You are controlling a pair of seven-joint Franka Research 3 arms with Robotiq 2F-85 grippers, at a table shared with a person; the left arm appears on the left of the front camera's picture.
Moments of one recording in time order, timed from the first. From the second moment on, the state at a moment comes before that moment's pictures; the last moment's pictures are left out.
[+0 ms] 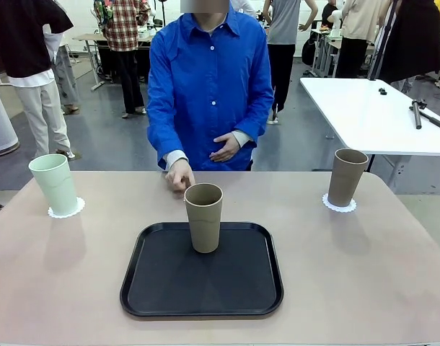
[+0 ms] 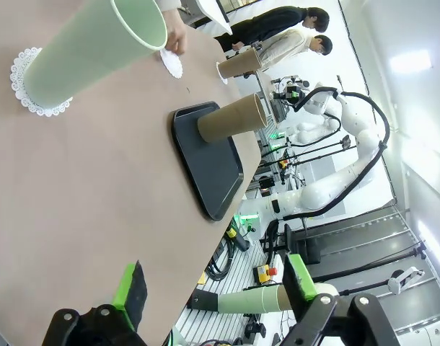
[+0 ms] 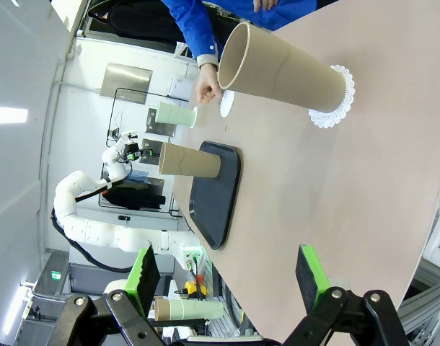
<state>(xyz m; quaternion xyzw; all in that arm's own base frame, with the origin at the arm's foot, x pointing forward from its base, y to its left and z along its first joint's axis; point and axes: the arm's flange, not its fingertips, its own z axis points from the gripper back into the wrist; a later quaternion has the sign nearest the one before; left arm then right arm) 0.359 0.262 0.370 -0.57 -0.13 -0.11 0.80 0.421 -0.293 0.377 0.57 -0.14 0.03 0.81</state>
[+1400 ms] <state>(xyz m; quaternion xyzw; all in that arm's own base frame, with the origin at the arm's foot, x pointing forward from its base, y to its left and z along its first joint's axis) 0.360 0.262 0.370 -0.57 -0.13 -0.11 0.80 0.421 -0.293 0.377 0.57 -0.14 0.03 0.81</state>
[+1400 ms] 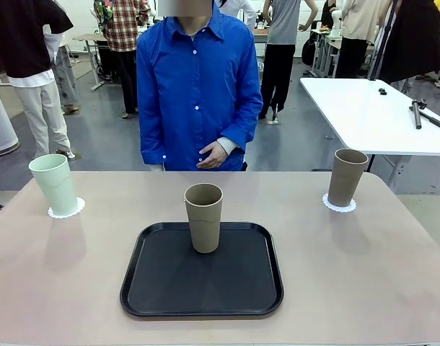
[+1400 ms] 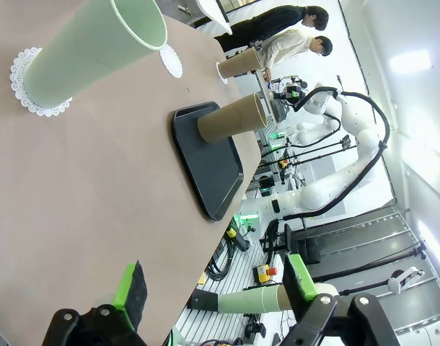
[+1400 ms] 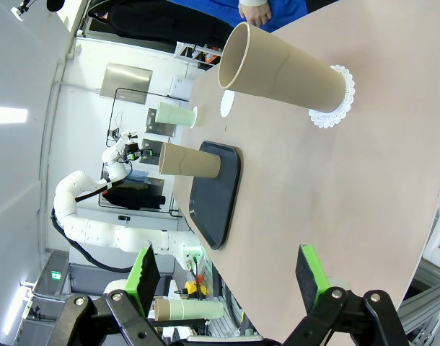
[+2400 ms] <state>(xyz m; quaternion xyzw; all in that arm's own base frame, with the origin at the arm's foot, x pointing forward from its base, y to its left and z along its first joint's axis) 0.359 0.262 0.370 -0.57 -0.13 -0.11 0.80 0.444 -0.014 0.597 0.24 -0.13 0.37 0.89</state>
